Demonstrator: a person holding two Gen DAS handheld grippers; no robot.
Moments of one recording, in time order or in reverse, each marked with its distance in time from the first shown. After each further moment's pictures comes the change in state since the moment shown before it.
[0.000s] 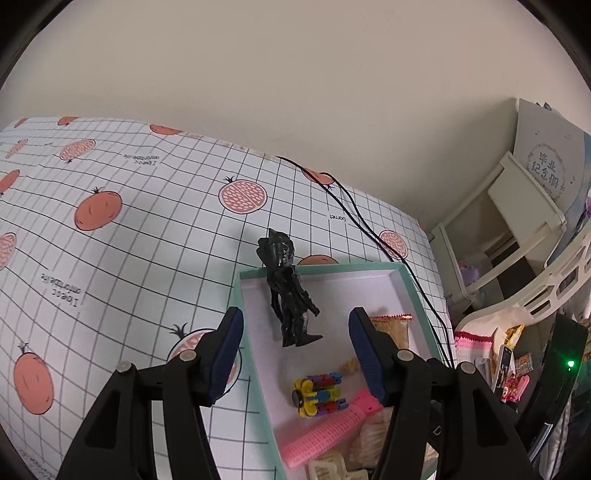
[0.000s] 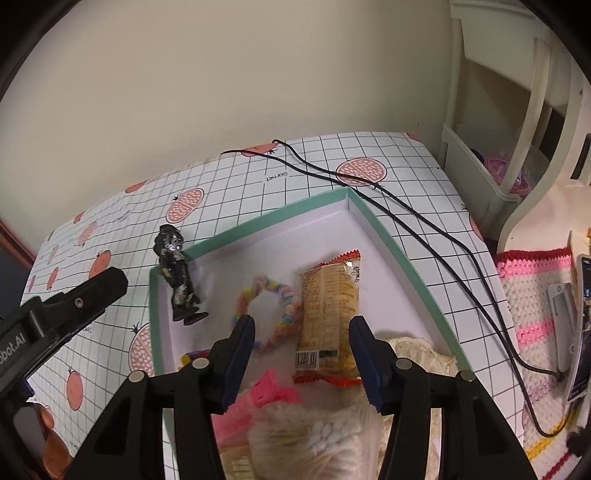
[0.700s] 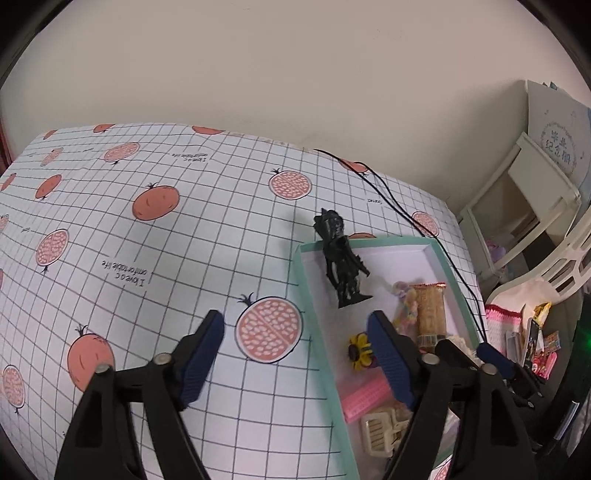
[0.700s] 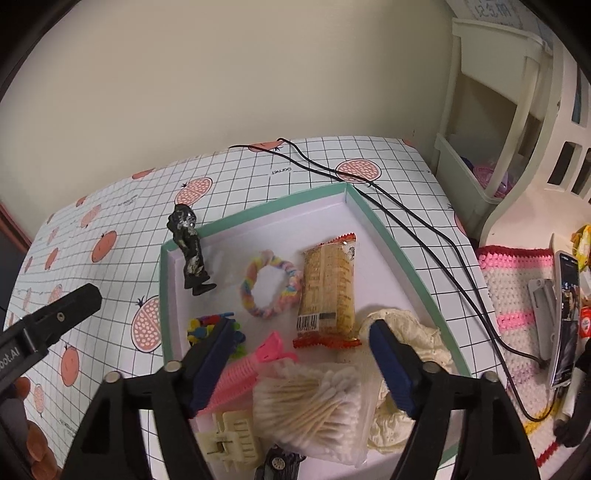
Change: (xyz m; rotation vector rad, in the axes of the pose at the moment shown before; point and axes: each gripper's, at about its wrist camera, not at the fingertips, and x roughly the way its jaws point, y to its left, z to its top) left arm -0.035 0.022 -0.021 0.044 0.023 0.144; right arm -0.024 0.010 -0.022 -0.051 -0.010 -0.042
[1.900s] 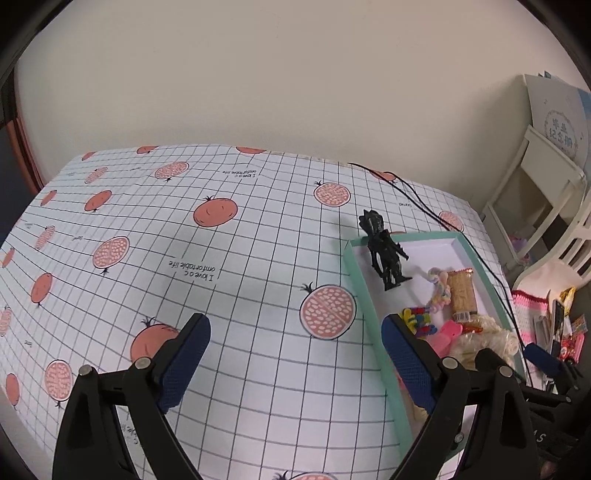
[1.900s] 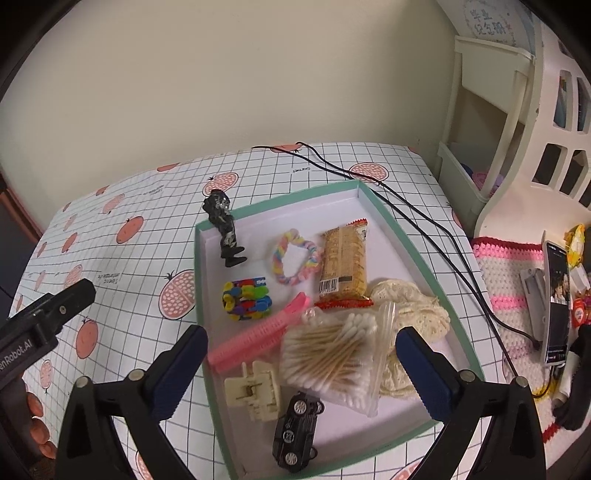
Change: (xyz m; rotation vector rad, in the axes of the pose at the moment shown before) left arm -0.046 0.028 -0.028 0.064 -0.079 0.132; right arm -0.041 0.017 -0.032 -0.025 -0.036 0.017
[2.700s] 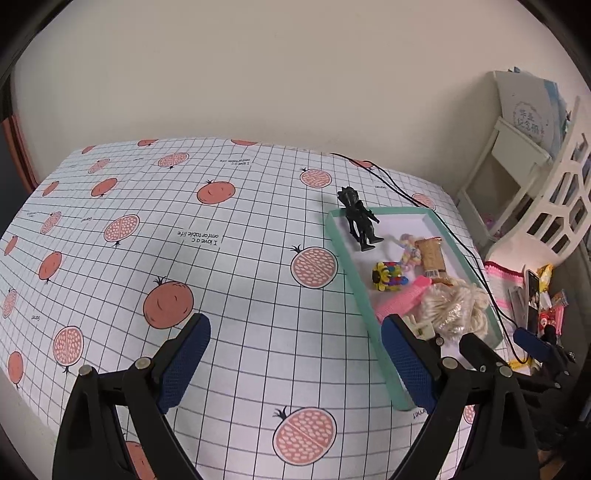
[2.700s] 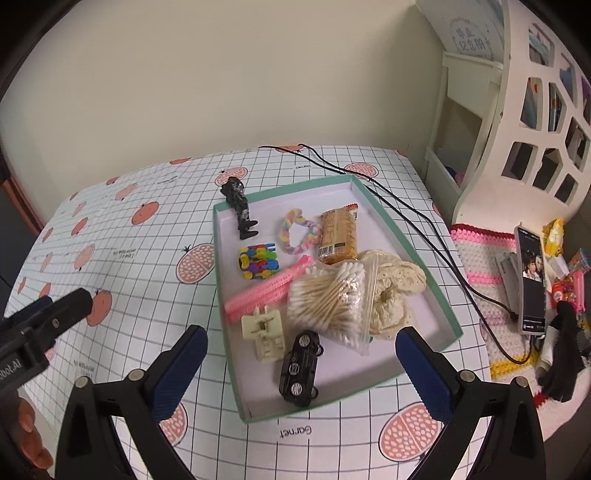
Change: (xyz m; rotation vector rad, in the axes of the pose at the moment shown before) left arm -0.057 0.010 -0.044 0.024 0.007 -0.072; right arm -0.052 0.014 -0.043 -0.033 -0.030 -0.035
